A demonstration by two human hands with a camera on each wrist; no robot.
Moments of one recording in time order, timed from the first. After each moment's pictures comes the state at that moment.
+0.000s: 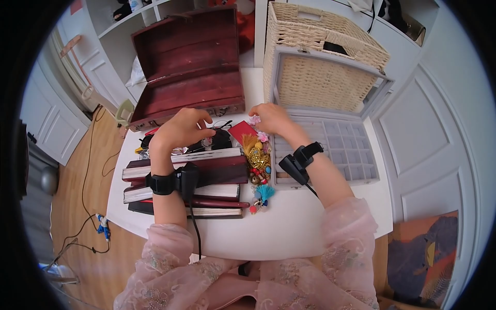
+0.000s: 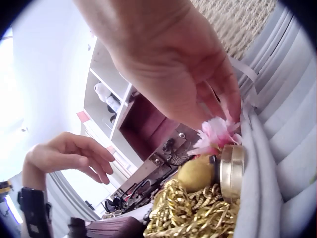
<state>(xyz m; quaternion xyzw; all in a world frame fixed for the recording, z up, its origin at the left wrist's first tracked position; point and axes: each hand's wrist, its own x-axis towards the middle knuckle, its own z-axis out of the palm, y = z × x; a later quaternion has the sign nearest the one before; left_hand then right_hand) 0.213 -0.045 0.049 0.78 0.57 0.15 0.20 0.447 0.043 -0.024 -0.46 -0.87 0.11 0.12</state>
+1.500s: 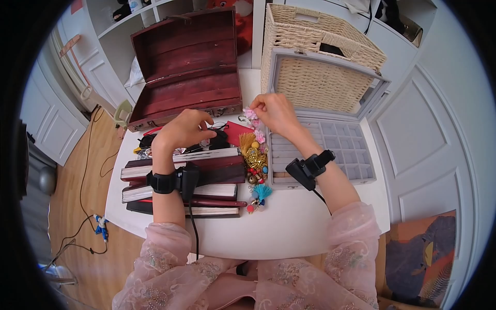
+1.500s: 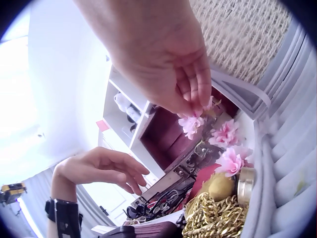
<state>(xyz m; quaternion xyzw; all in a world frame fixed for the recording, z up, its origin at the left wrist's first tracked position) 0.219 -0.043 0.043 0.80 0.57 0.14 0.17 0.457 0.019 0.009 -0.44 -0.82 0.14 0.32</state>
